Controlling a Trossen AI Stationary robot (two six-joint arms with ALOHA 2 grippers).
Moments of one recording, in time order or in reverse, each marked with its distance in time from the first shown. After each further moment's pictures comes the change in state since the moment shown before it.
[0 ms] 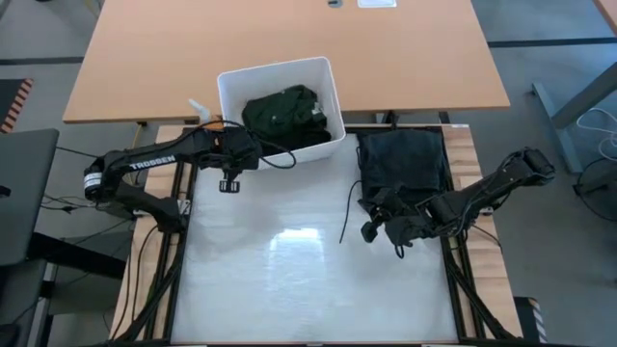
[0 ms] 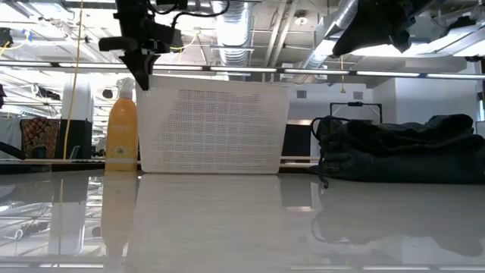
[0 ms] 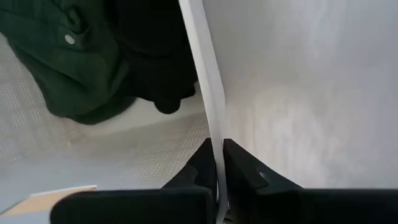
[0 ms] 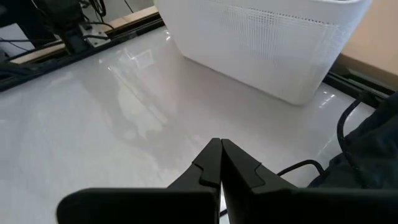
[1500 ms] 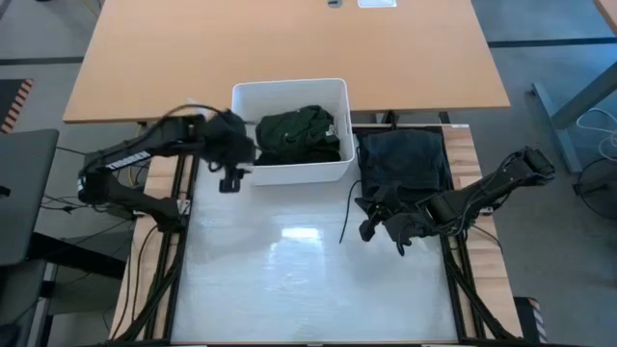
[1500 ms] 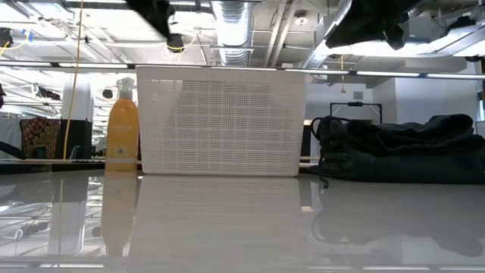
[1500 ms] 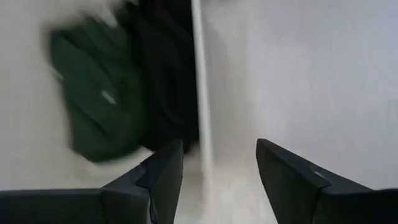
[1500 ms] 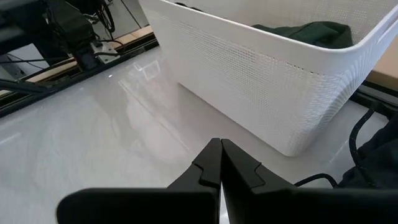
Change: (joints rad) left arm -0.016 -0.058 0.252 -0.007 0.303 -0.099; right arm -0.009 0.000 0.000 0.082 0.001 -0.035
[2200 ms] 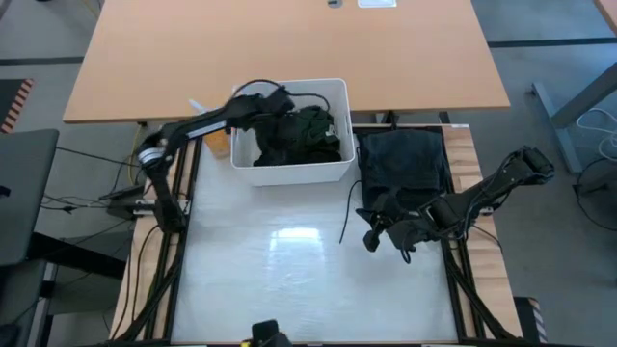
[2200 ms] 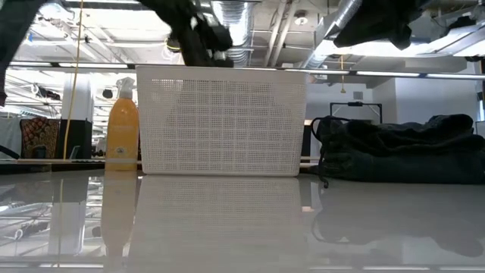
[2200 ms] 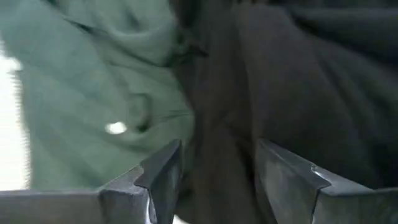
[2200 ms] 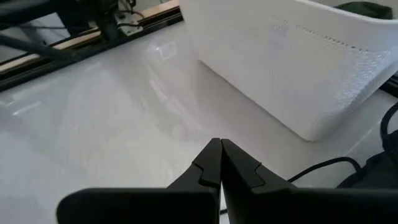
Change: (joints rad) left arm 0.289 0.545 0.102 0.248 0.174 0.044; right arm 0.054 0.000 0.000 -0.044 -0.077 -0.001
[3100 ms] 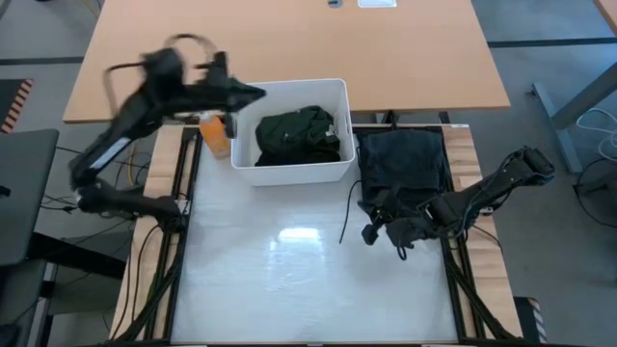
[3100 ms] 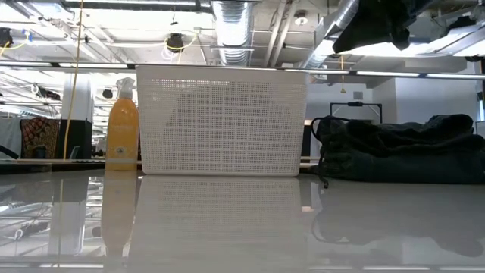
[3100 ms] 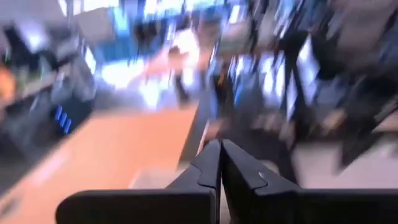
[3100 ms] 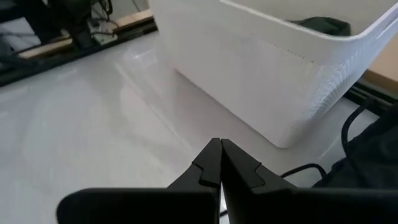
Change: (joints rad) left arm 0.026 -0.597 0.017 0.462 0.263 -0.168; right arm -0.033 0.000 0.000 -0.026 0.082 0.000
